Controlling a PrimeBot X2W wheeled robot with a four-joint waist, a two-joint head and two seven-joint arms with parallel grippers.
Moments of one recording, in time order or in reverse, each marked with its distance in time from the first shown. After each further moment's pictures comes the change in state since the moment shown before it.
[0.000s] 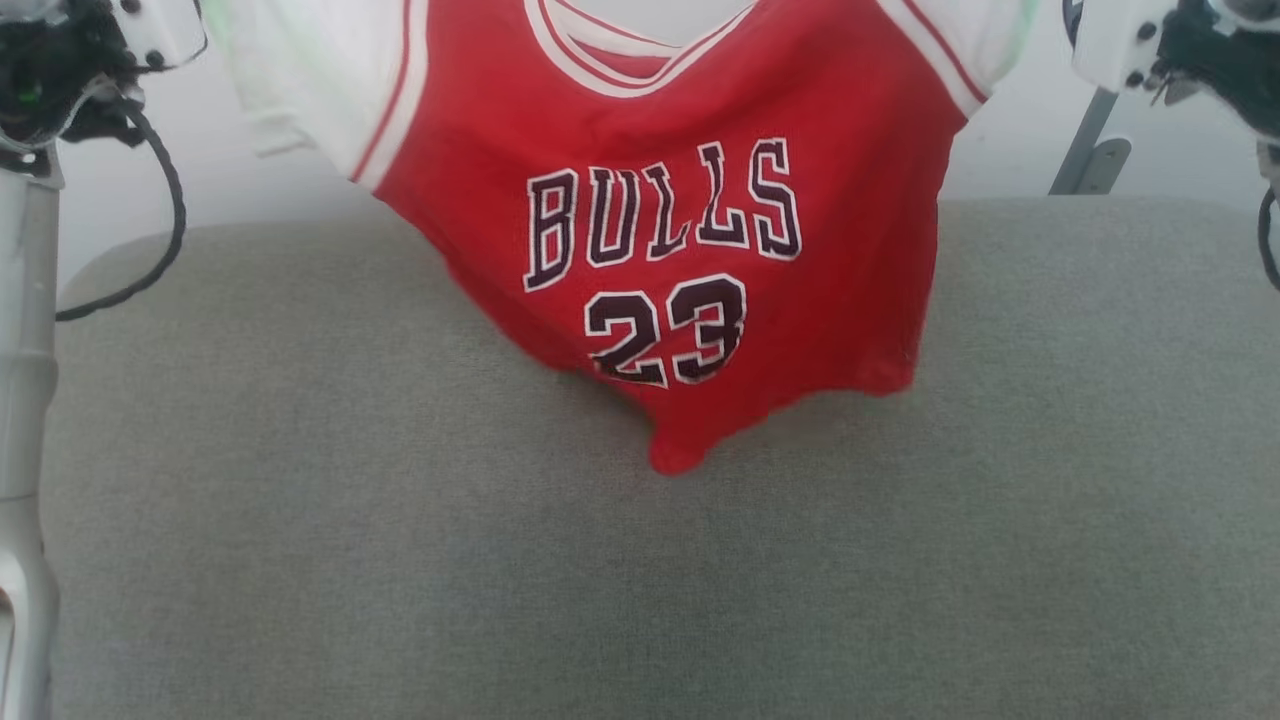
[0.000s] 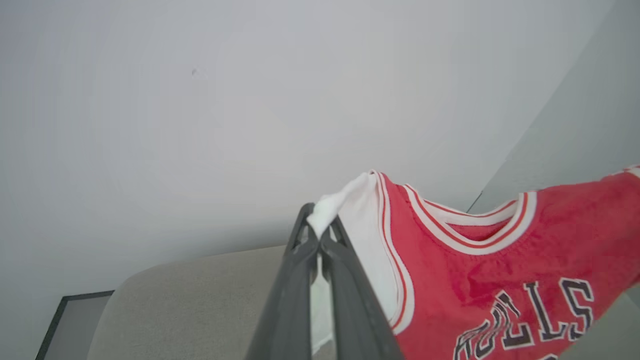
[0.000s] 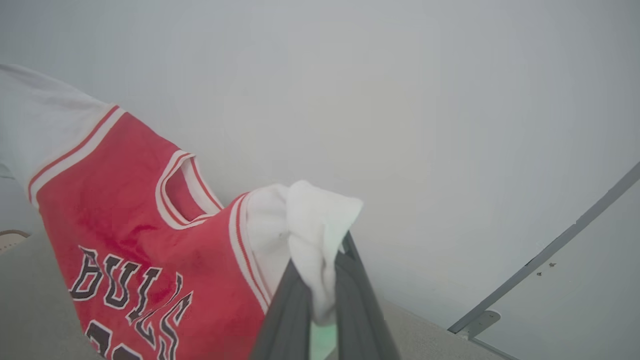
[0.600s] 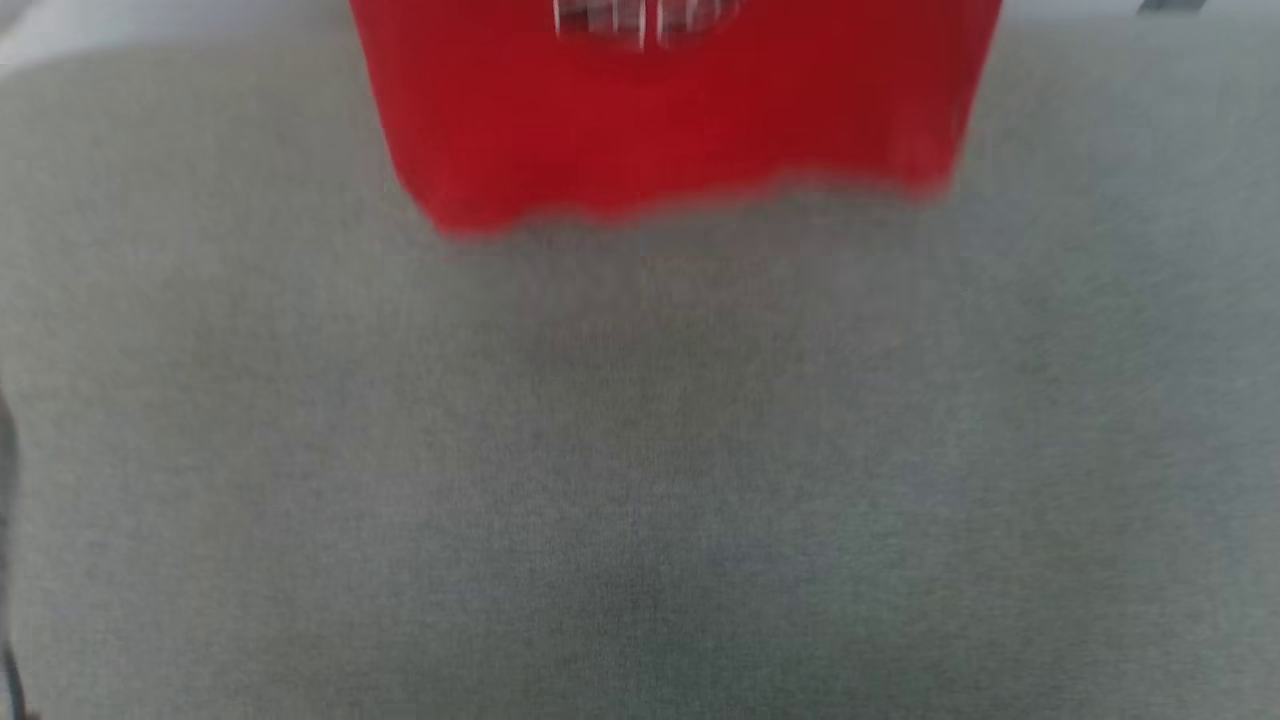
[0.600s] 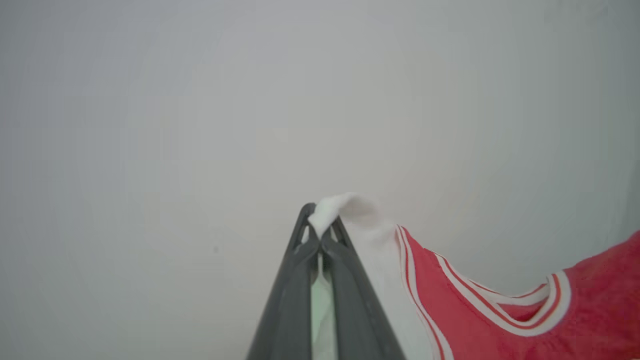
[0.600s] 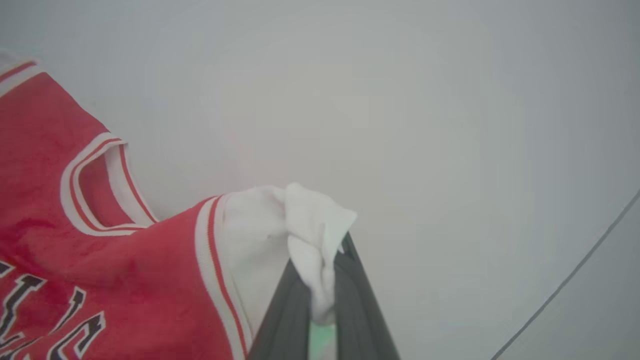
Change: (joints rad) left arm -0.346 -0.073 -0.042 0.180 0.186 -0.015 -0.553; right arm -0.362 0.024 0.119 0.330 -0.142 0.000 -0.458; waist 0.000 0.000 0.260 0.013
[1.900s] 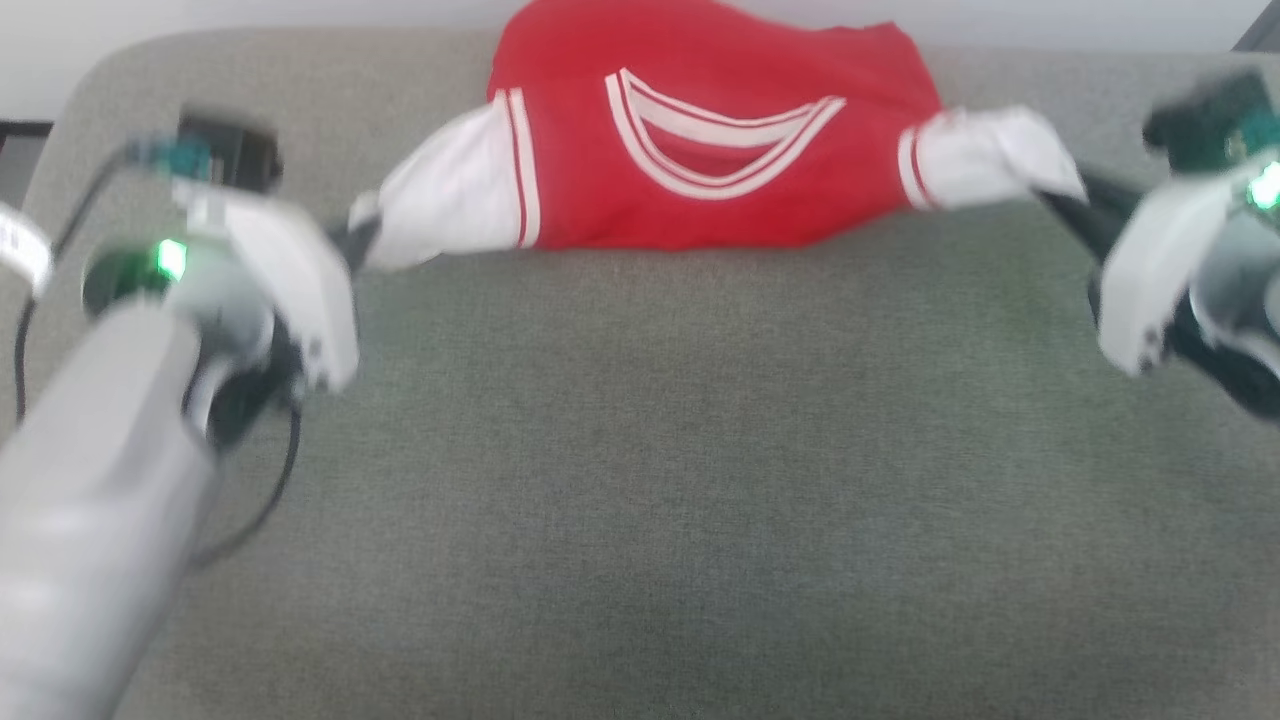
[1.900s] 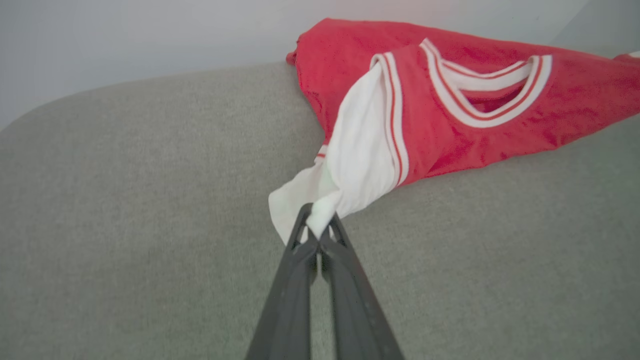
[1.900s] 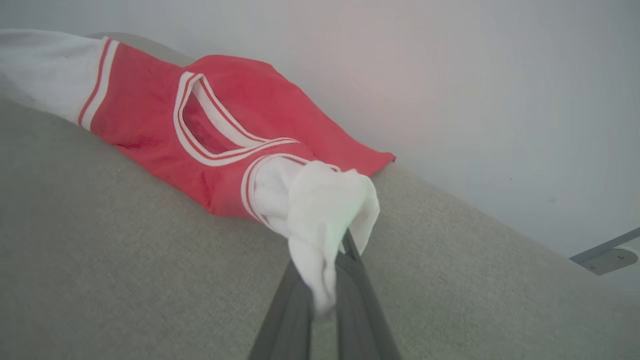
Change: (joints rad) left arm 0.614 0.106 -0.328 -0.039 -0.324 -0.091 0.064; right arm 0.573 -0.273 0.330 -0.282 0.304 0.000 -0.086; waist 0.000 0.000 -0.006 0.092
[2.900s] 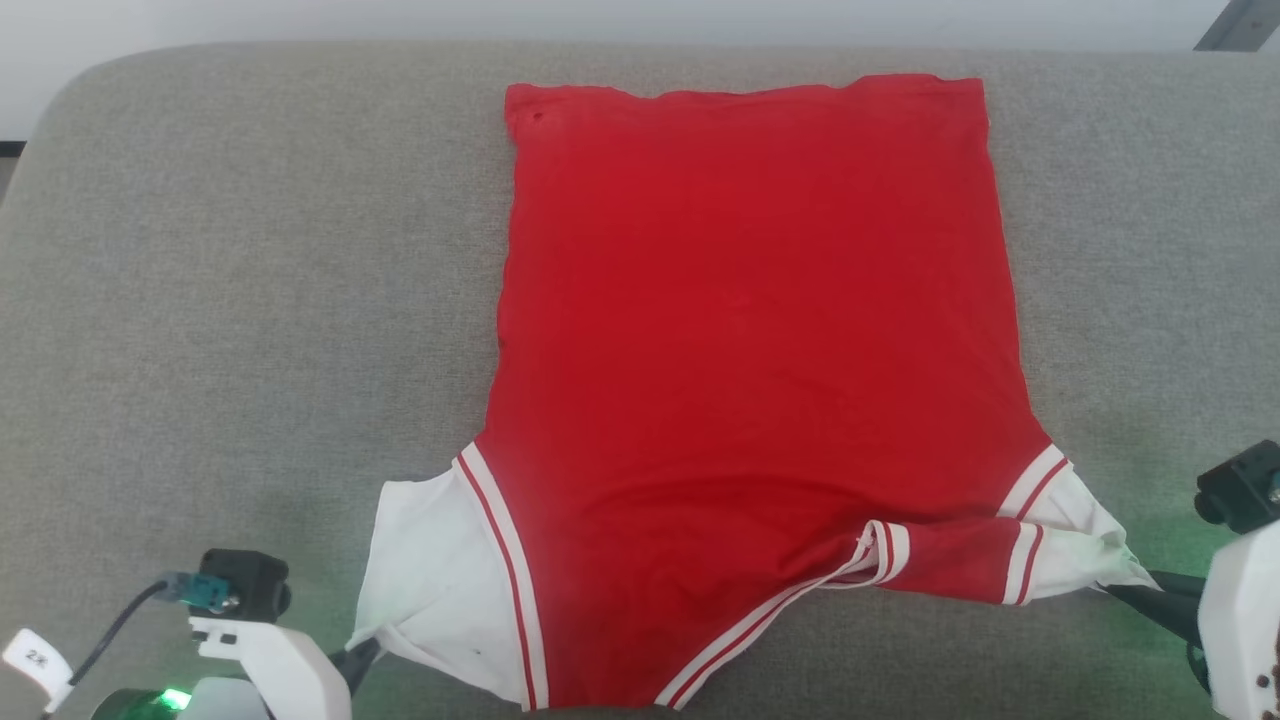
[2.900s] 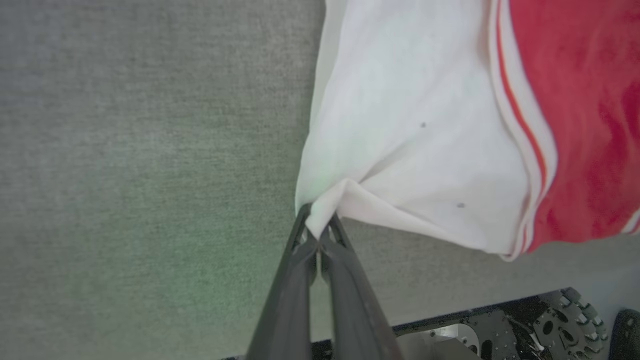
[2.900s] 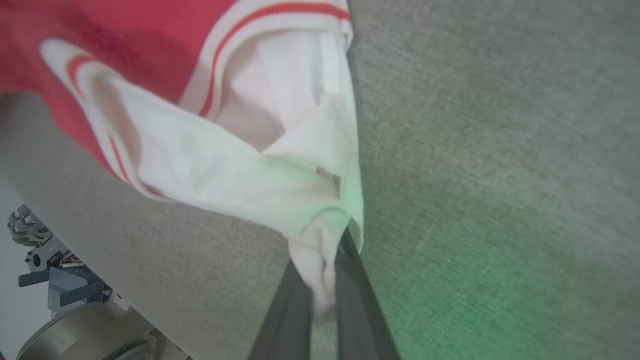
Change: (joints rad) left arm 0.831 0.280 0.037 -0.725 -0.158 0.389 0.111; right arm 0.597 -0.343 -0.049 -0.375 0.230 0.000 0.229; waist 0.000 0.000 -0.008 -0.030
